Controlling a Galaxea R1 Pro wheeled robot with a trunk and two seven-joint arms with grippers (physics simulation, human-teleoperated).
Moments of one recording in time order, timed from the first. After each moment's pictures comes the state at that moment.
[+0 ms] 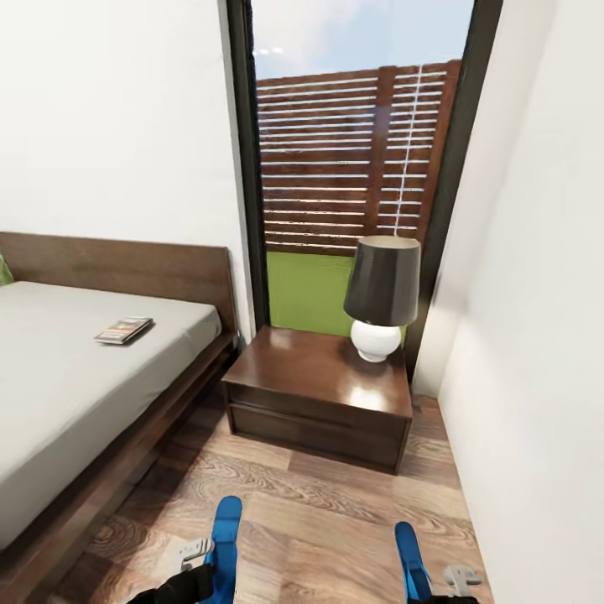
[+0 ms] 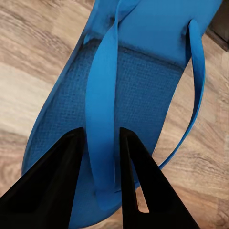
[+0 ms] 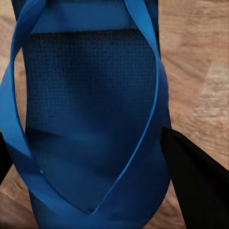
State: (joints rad) left arm -0.48 0.03 0.78 -0.15 -0.44 -0.02 -0.54; right arm -0.38 -0.19 -0.09 -0.27 -0.02 0.11 0.54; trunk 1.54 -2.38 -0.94
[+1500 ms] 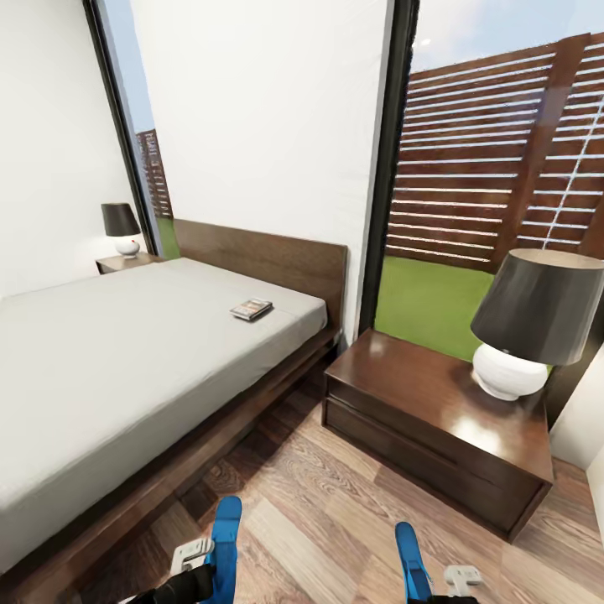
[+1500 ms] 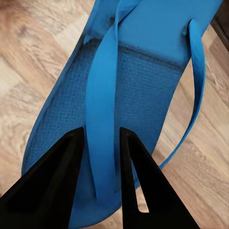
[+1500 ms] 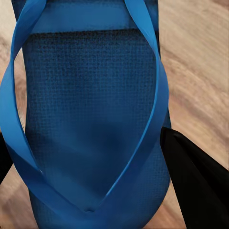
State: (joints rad) left arm -0.48 0.03 0.78 -0.15 -0.44 -0.02 -0.54; right arm -0.38 -0.19 -0.09 -0.27 -0.02 0.11 0.53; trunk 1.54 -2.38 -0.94
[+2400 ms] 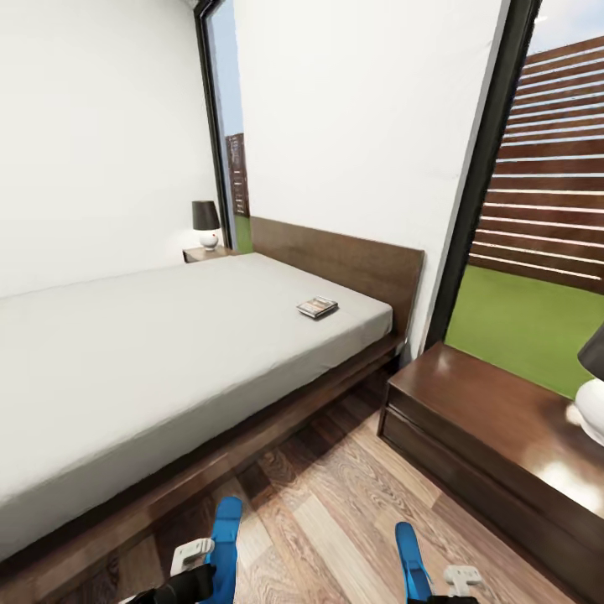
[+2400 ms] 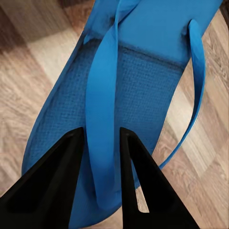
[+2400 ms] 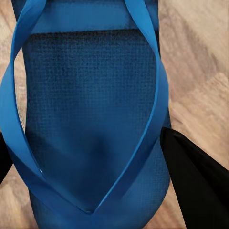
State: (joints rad) left arm -0.48 0.03 0.78 -0.15 -0.44 -0.02 -0.54; right arm -0.38 -0.19 -0.09 -0.27 -0.02 0.11 0.53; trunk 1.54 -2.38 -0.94
